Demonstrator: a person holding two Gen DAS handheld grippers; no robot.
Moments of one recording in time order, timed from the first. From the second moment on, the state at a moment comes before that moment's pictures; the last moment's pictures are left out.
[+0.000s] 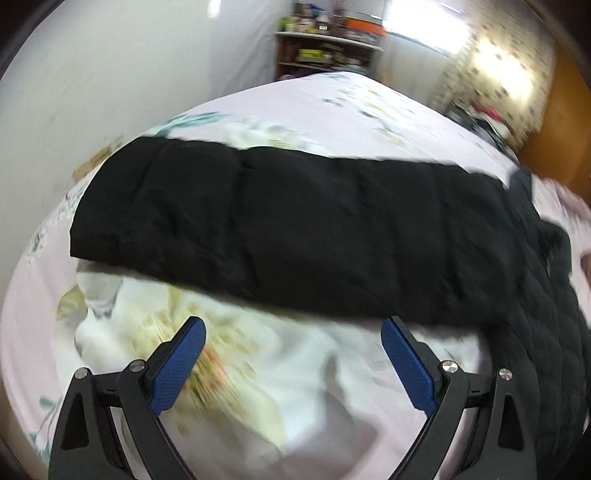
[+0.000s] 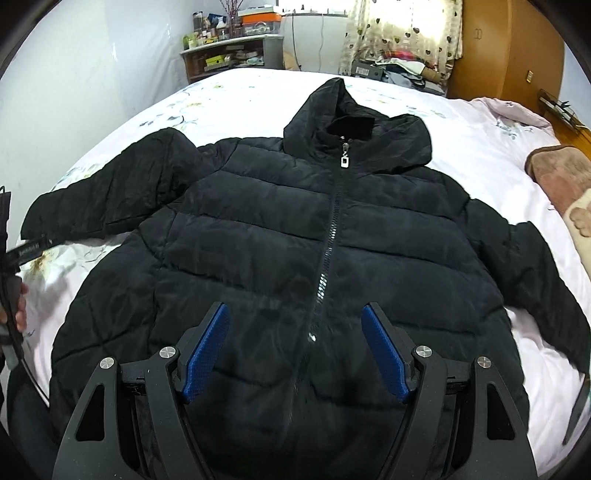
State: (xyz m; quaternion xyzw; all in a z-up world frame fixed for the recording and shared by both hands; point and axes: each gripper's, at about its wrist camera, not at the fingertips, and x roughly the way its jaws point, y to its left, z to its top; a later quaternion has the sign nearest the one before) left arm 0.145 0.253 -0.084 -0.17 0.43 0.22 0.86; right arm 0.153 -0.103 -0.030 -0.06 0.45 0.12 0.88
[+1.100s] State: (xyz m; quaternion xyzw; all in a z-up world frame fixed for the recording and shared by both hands) left arm 0.188 0.161 0.110 -0.13 0.29 0.03 0.95; right arm 0.141 -0.177 -0.027 -0.04 0.44 0.06 0.90
